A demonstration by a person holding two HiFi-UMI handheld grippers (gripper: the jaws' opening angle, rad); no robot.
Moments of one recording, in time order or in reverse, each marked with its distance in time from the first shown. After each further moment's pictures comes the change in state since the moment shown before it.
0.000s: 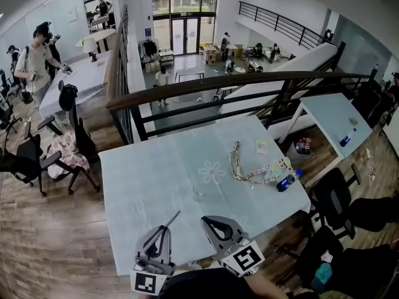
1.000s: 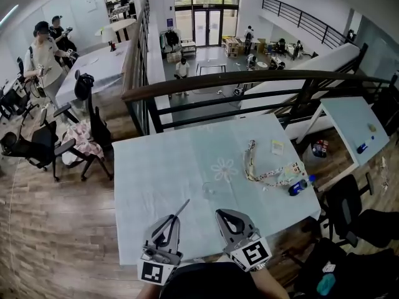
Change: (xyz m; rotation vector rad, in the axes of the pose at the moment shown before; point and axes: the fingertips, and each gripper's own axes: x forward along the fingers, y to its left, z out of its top) left arm 0.035 -0.005 -0.001 0.037 -0.003 0.051; right arm -0.001 -0.045 -0.018 0.005 0.034 0.001
